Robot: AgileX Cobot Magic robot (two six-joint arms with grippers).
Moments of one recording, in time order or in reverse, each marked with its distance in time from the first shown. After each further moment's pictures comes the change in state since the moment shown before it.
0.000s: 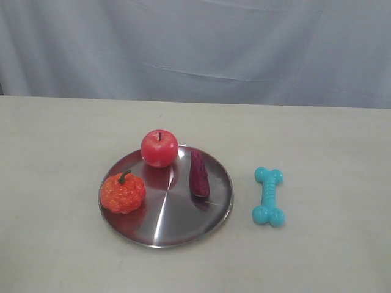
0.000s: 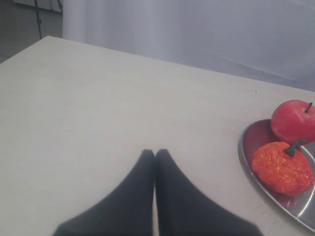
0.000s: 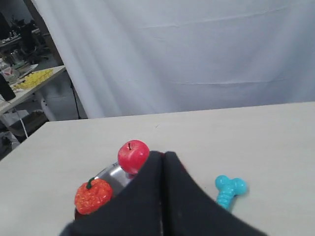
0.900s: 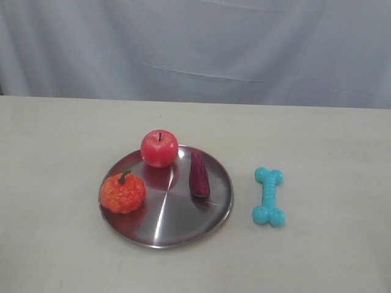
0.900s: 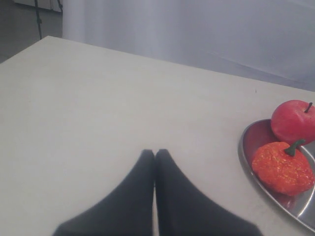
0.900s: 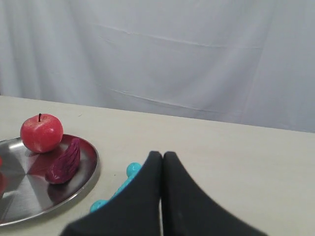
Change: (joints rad) left arm 0.000 0.000 0.000 0.000 0.000 0.000; right arm -0.080 -0.286 0.493 -0.251 -0.337 -0.098
